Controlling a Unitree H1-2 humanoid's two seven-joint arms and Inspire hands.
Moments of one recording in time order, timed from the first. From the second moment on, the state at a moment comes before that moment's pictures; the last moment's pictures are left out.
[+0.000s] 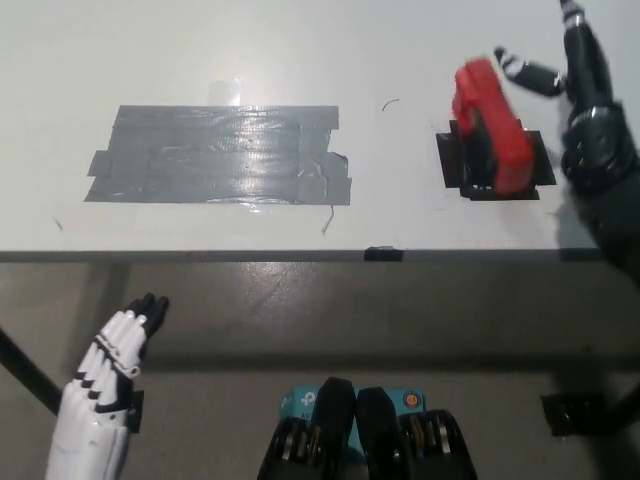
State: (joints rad) left_arm 0.18 0.25 -0.12 -0.49 0.64 -0.45 0.33; right_arm -1.17 -0.33 0.50 1.20 0.05 -0.17 -0.37
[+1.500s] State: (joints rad) left_arm -0.01 0.24 -0.11 -0.37 0.63 -0.44 0.34; right_arm -0.47 -0.36 0.31 0.01 -0.06 -0.06 -0.24
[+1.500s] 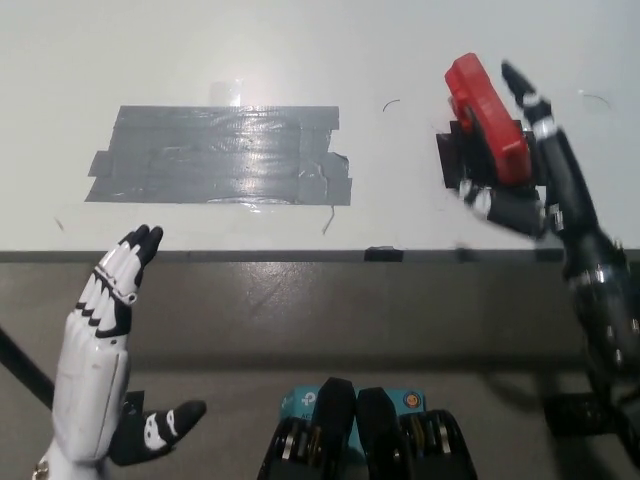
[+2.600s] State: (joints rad) left_arm 0.02 0.19 -0.10 -0.22 0.12 -0.39 0.26; right_arm -0.08 -0.21 0.27 -0.26 0.09 -0.03 -0.19
